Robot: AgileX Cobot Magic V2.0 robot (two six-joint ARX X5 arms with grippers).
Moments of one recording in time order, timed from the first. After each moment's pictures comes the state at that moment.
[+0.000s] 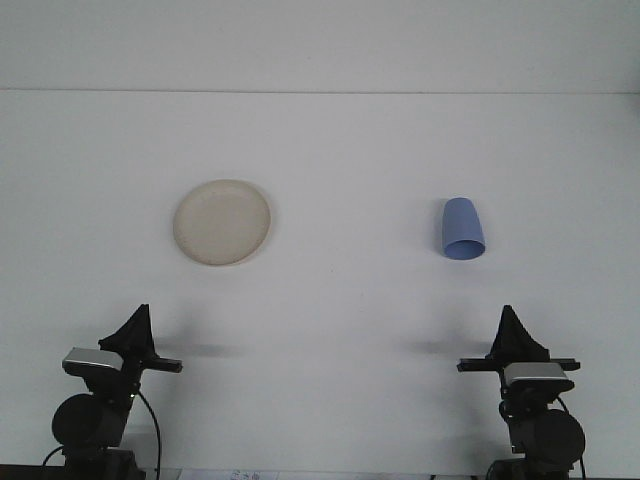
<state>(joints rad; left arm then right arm) -0.05 0.00 0.03 0.12 0.04 -0.01 0.07 0.00 0.01 0.11 0.03 0.08</state>
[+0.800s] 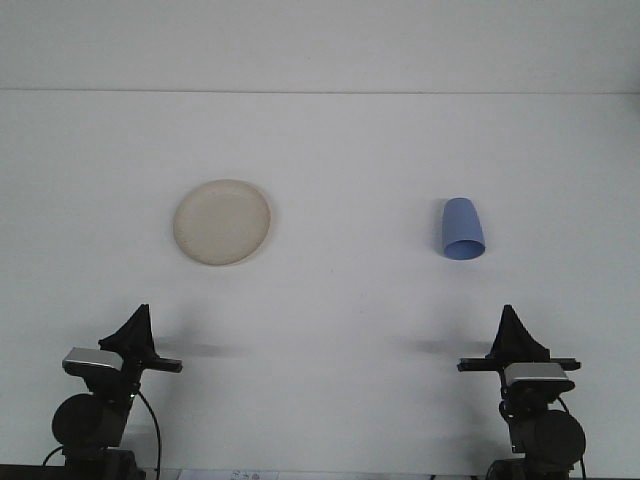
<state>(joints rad) -0.05 0.00 0.03 0.12 0.04 -0.01 0.07 0.00 0.01 0.14 0.03 0.08</state>
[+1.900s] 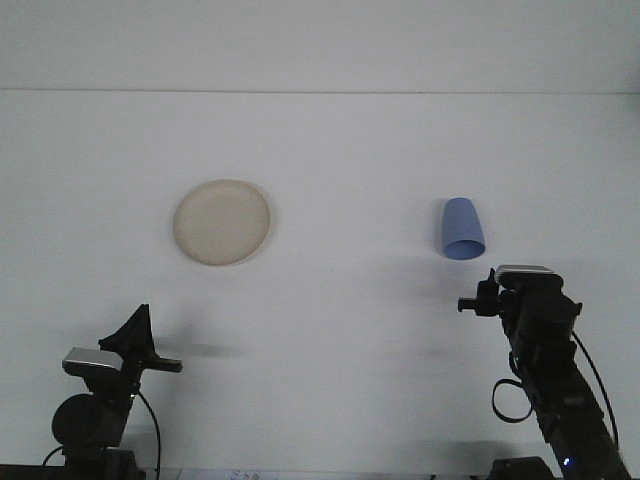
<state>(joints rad) -0.05 0.00 0.03 0.12 0.04 -0.01 0.07 0.85 0.56 -0.16 0.14 0.06</state>
